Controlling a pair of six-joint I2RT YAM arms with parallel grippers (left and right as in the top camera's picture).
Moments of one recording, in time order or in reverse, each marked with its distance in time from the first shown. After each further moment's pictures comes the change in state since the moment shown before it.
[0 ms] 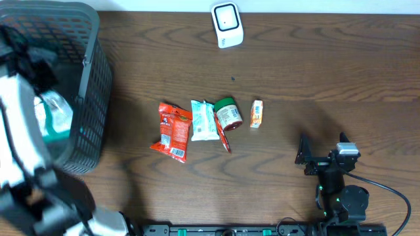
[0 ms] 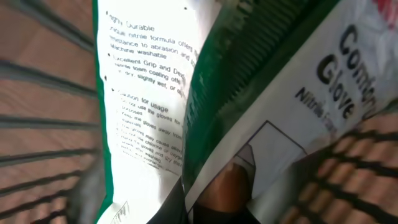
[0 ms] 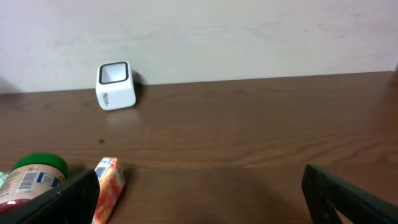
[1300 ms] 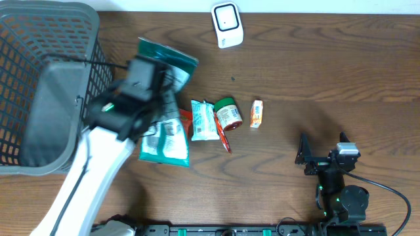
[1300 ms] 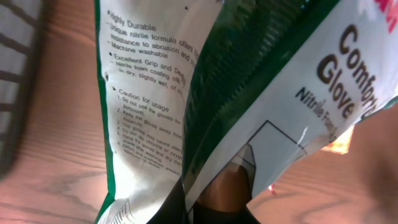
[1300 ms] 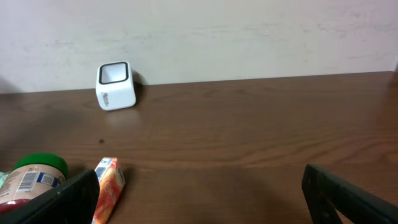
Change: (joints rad) left arm -0.872 -0.371 -0.242 -0.161 0.016 -0.474; right arm 0.000 0.000 0.000 0.000 0.000 0.000
